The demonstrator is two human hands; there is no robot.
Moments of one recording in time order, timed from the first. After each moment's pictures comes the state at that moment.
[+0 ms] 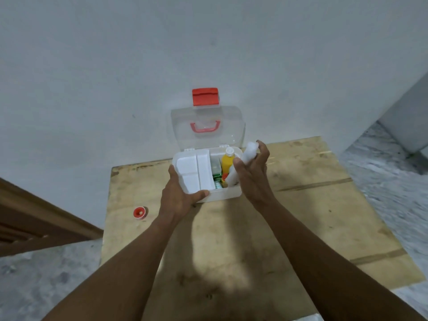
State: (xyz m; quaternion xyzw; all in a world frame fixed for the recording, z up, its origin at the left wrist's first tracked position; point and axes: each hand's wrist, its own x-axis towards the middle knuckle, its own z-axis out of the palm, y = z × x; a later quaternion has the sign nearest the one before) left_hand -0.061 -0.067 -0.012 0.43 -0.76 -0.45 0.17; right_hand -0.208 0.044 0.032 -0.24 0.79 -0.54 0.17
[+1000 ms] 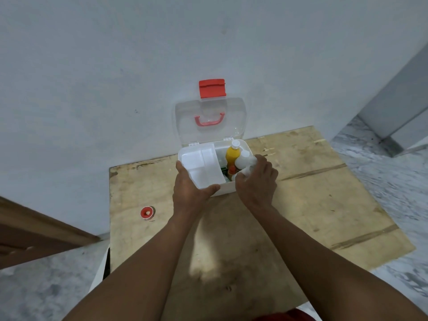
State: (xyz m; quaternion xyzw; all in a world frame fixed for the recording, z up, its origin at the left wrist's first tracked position) left_hand -0.063 -0.076 -0.028 0.41 -0.75 -0.47 0.20; right_hand -0.175 0.033 -0.013 -0.17 0.94 -0.30 -0.04
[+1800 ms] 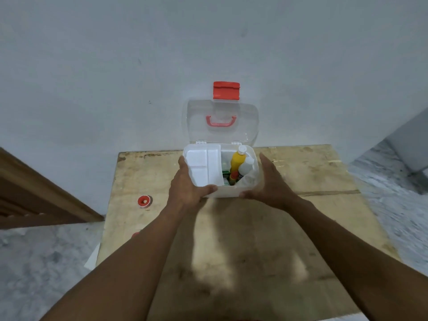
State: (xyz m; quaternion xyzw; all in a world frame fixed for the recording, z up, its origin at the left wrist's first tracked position) left_hand -0.065 -0.078 -0.022 0.43 -0.76 -0.46 0.17; right_hand -0.266 0.060 -0.016 -0.41 0.85 -0.26 0.21
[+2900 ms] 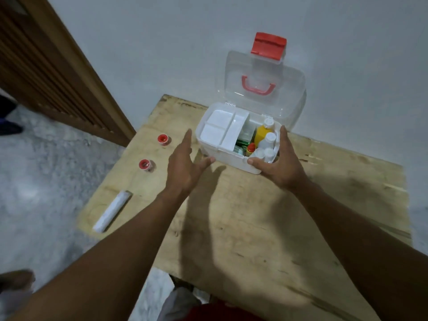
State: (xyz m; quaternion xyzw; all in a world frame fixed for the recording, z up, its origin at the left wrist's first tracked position) left_hand -0.058 0.024 -0.020 0.61 -0.63 -0.38 0.29; right_hand -0.314 0.047 -0.040 -0.55 0.69 -0.35 0.31
